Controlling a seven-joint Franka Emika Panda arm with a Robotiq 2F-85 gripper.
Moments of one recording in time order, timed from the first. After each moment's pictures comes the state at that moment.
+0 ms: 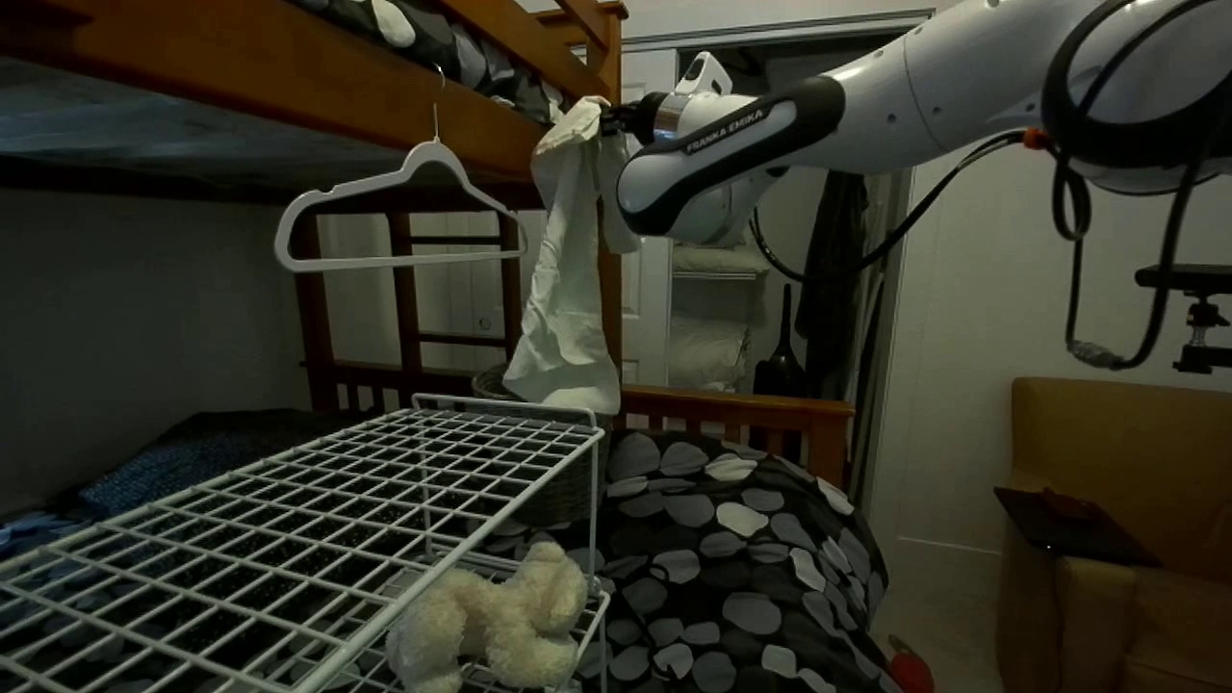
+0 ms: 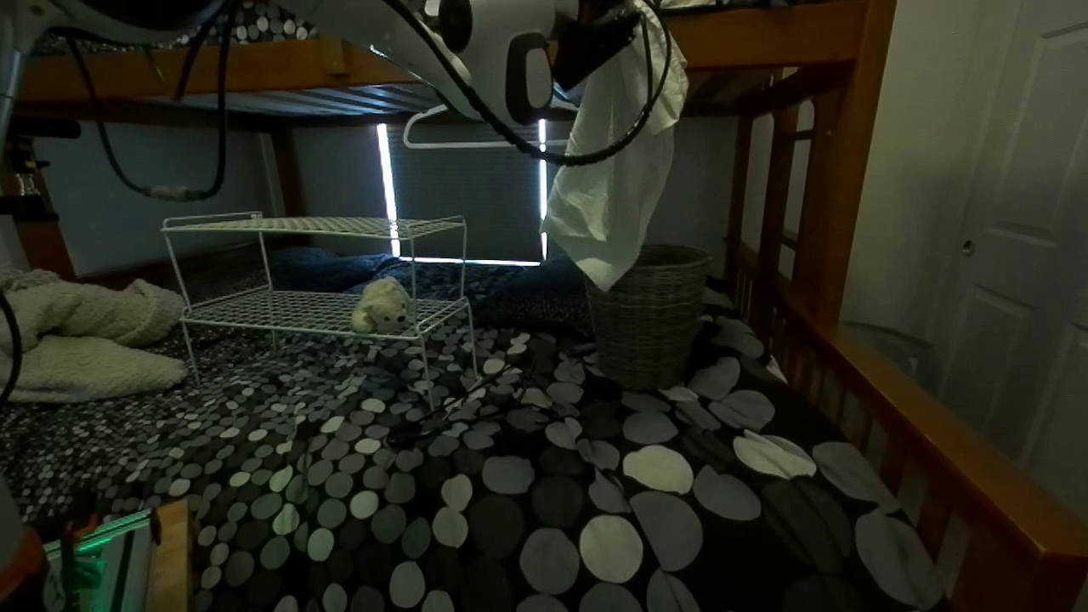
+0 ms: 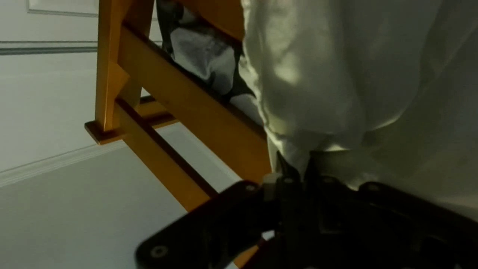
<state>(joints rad) 0.00 0.39 0.20 -1.51 0.06 3.77 -0.50</state>
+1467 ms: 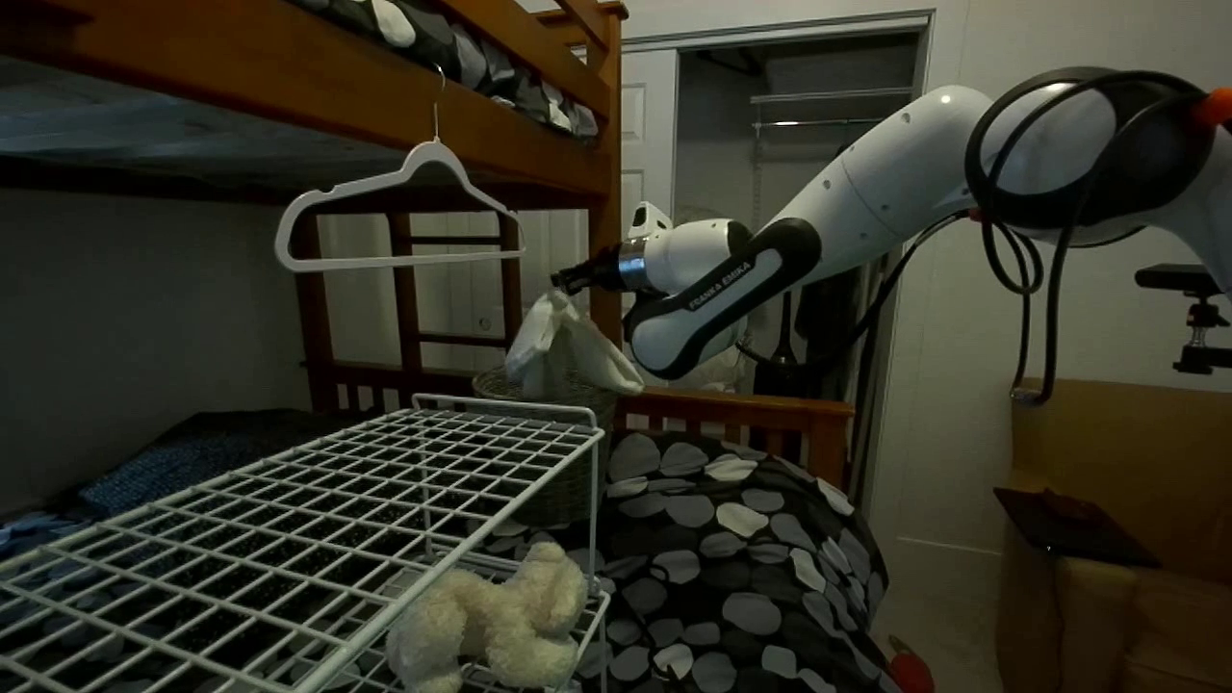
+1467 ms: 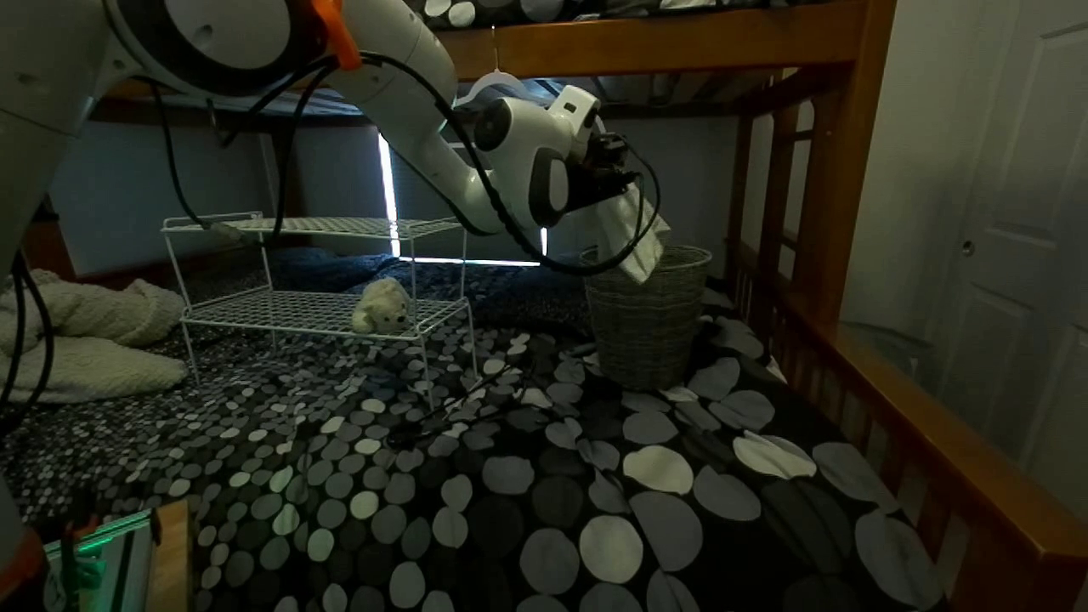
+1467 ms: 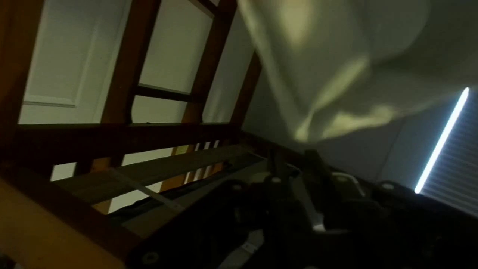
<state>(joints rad) -0.03 0.56 0.21 -1.64 -0.33 3.63 -0.20</state>
